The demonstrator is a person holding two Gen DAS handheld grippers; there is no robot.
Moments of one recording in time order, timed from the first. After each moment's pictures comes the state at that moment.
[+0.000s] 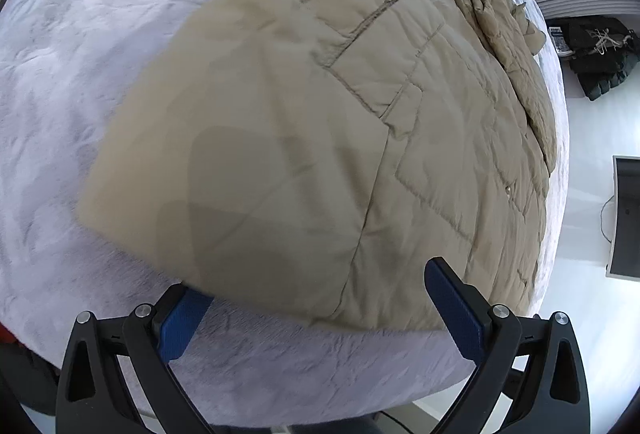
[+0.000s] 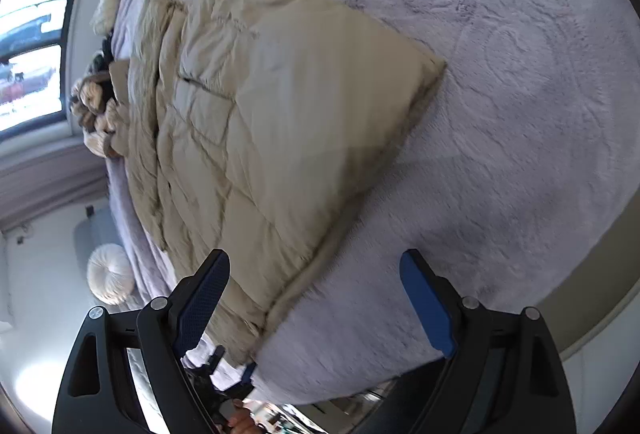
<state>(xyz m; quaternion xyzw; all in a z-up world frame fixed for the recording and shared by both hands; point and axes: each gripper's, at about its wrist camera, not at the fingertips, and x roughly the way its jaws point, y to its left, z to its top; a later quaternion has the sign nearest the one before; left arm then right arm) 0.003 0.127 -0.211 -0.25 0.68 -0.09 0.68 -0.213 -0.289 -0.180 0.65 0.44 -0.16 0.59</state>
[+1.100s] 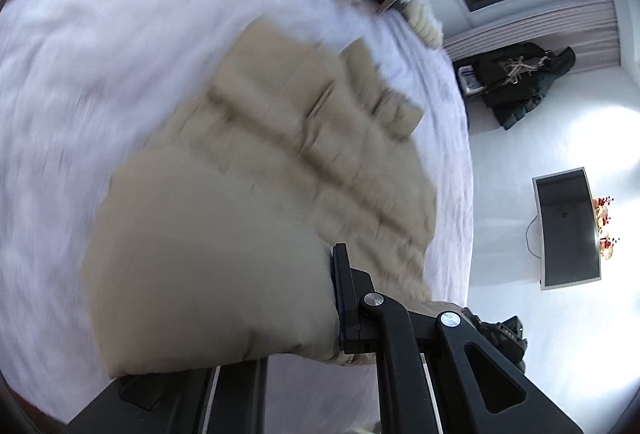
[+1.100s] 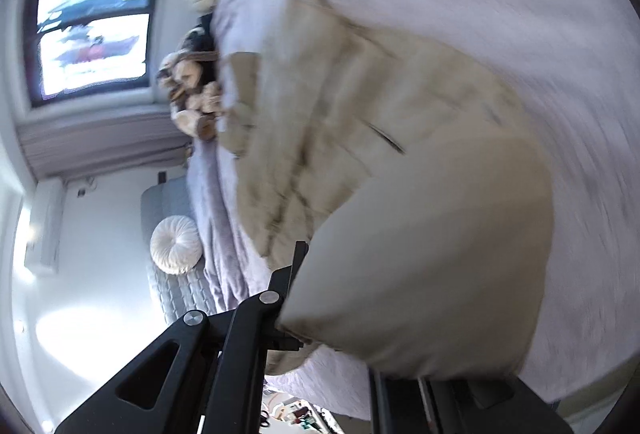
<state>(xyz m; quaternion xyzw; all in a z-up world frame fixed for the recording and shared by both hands) 0.113 0.116 -0.059 -0.31 0.55 -0.20 0.75 -0.070 -0.358 -0.097 0.63 0.39 -0.01 0.67</state>
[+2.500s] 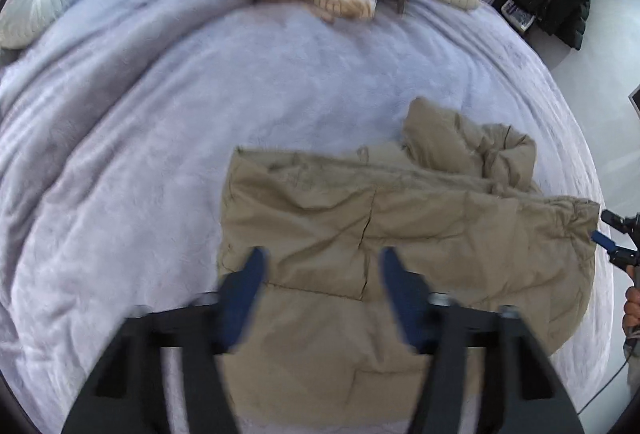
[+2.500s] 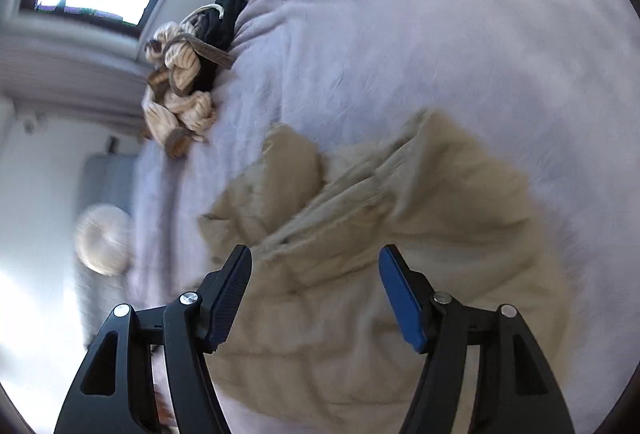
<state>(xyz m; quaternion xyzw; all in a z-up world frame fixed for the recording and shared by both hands) 0.343 0.045 -0.094 -0.03 0.56 -0.13 0.82 0.193 -0.413 -0.075 0.39 0.47 -0.08 0.79</state>
